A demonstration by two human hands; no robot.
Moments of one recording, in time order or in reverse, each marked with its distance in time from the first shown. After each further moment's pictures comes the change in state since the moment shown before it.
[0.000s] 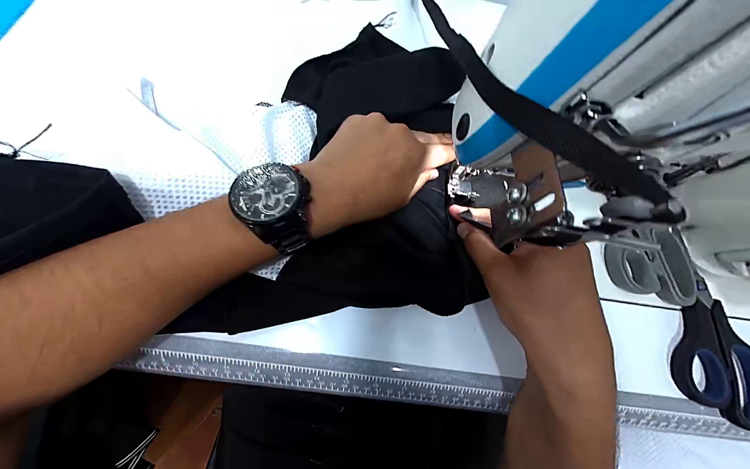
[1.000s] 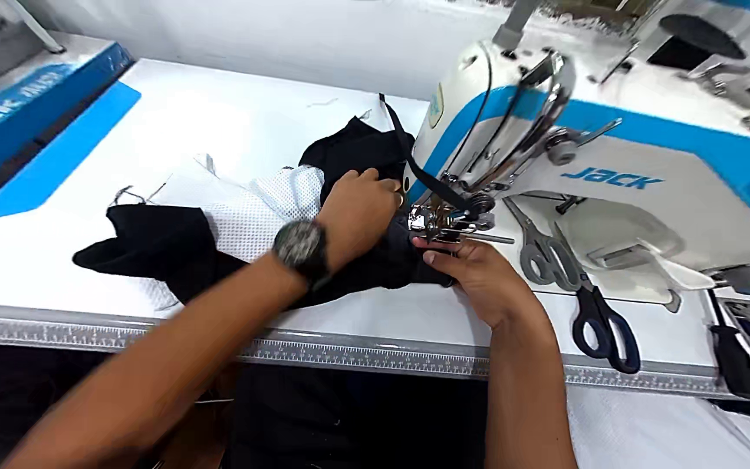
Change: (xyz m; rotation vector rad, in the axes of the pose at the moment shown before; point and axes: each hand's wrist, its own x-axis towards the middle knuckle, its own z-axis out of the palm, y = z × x) left_hand -0.024 0.033 -0.031 -0.003 0.059 -0.095; right_hand 0.005 0.009 -0.024 0.829 -0.410 0.197
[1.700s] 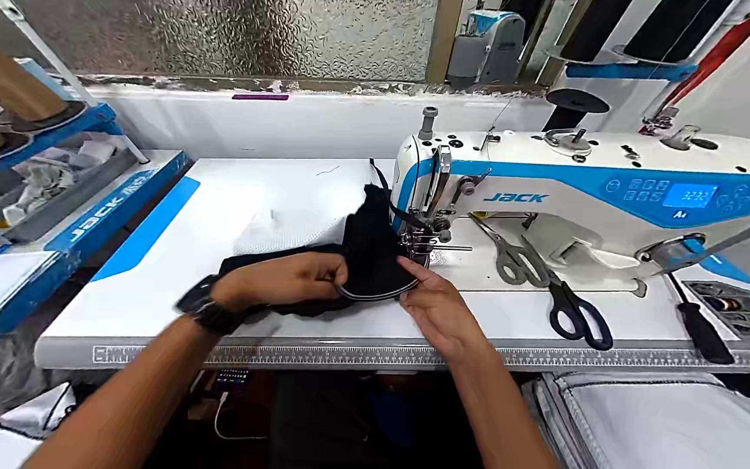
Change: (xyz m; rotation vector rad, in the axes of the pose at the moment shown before) left_hand -0.091 -0.044 -0.069 -0.752 -0.441 0.079; right_hand -0.032 0.012 0.052 0.477 -0.013 -0.098
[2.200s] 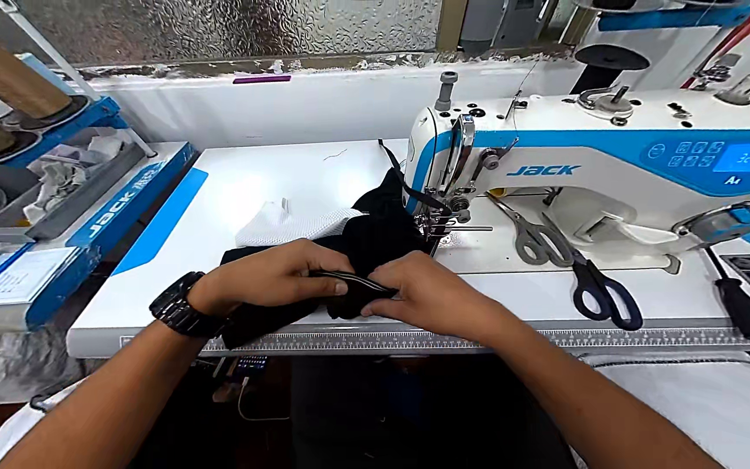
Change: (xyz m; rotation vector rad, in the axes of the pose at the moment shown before) left_hand -0.024 0.007 -0.009 0.030 -0.015 0.342; right_hand -0.001 -0.042 0.037 -1.125 -0.617 -0.727
